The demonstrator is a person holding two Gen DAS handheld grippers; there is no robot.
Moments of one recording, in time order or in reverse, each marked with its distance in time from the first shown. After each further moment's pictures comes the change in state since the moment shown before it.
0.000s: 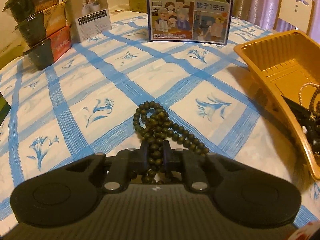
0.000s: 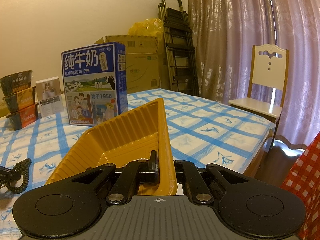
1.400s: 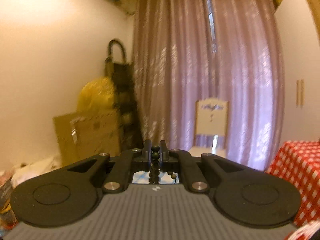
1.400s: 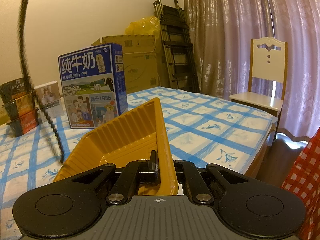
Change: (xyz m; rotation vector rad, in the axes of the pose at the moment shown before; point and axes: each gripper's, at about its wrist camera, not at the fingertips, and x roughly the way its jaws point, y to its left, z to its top) left arm -0.318 -0.105 0.241 0.186 -0.730 -0.414; right arm 0.005 -0.004 0.003 0.039 0.019 0.005
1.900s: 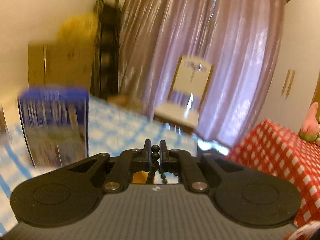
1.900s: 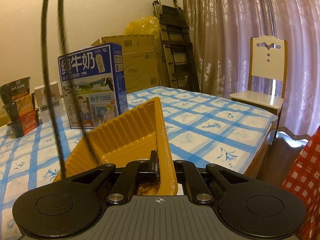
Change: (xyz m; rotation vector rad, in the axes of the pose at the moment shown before) left arm 0.066 -0.021 -0.121 -0.233 0.345 -0.146; right arm 0.000 0.001 -0.001 0.008 0.003 0.002
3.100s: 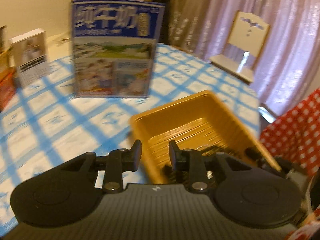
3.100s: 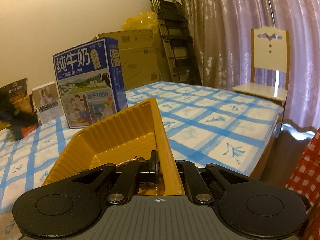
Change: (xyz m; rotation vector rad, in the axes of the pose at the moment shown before) left arm 0.044 0.112 -0.117 -0.094 0.226 0.302; right arm 0.029 -0.008 -0.001 0.048 0.035 0.028
